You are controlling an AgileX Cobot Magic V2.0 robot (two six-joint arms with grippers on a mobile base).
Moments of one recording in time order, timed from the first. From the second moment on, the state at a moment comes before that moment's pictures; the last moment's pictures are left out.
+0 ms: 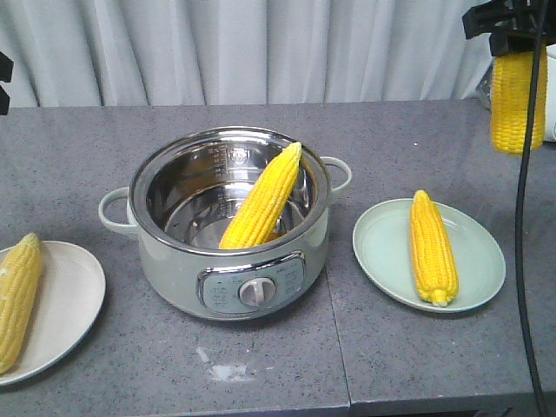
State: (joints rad) left arm 0.06 1.53 -1.73 -0.08 1.21 0.06; right arm 0.17 1.60 -1.92 -0.21 1.18 0.01
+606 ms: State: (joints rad) left arm 0.06 1.53 -1.73 -0.08 1.21 0.06; right arm 0.17 1.60 -1.92 -0.21 1.20 0.01
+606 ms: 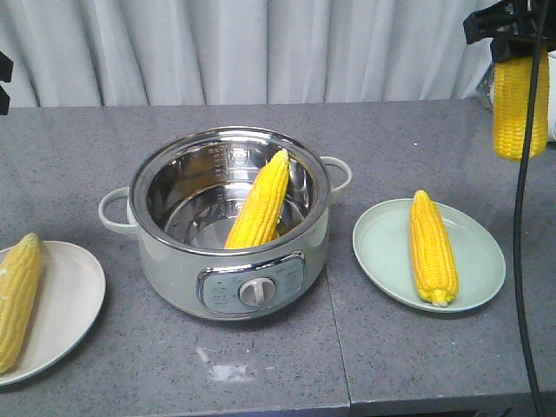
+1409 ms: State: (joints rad) left arm 0.04 1.53 -1.73 -0.37 1.19 0.22; right arm 0.17 1.60 -1.92 -0.21 1.20 0.01
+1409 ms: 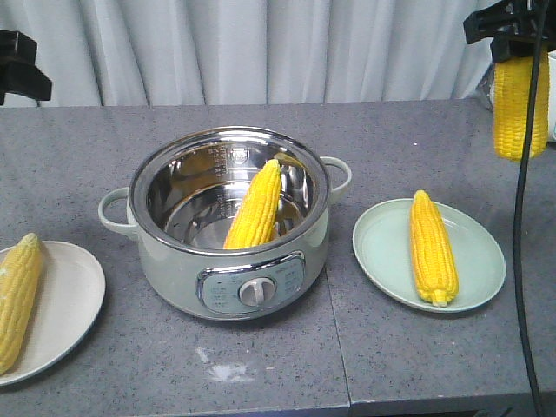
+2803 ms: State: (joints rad) left arm -0.45 2.03 -2.06 -0.28 1.25 0.15; right arm 0.17 1.60 -1.92 -0.21 1.20 0.01
